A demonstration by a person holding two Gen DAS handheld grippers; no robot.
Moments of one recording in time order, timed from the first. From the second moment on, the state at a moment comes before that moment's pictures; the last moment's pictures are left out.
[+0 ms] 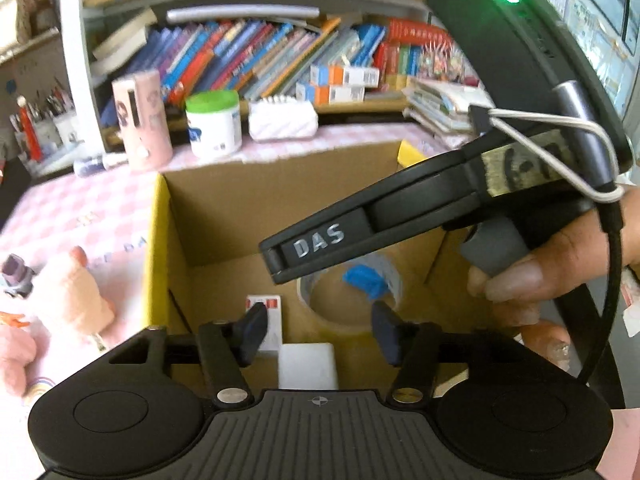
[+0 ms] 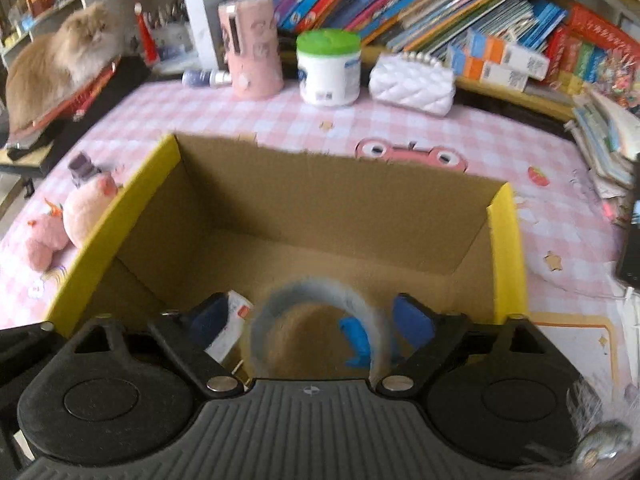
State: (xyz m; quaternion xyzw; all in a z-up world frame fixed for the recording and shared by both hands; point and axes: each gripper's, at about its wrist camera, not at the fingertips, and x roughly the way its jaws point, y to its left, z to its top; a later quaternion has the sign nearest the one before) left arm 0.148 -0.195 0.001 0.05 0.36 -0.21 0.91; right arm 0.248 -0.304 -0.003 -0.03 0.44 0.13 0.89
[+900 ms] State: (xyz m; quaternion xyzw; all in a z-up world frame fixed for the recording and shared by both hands) left arm 0.045 -0.070 0.010 0.01 0.33 -0.13 0.93; right arm 0.028 -0.278 0.022 0.04 0.31 -0.08 0.95
